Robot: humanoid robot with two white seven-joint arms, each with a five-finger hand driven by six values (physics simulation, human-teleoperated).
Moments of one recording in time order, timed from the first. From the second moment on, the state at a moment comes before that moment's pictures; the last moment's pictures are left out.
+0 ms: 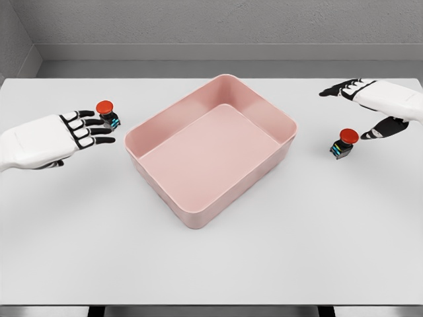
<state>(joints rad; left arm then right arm) -0.35 1.11 -0.49 -1.69 -0.69 -0.61 -0.03 -0.74 -1.07 0.83 -1.45 0.11 -0.44 0.29</state>
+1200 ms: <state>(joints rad) -0.82 0.57 -0.70 -0.87 -0.81 -0.61 -0.12 -0.79 -0.90 0.94 -1.23 0.13 -0.31 0.43</state>
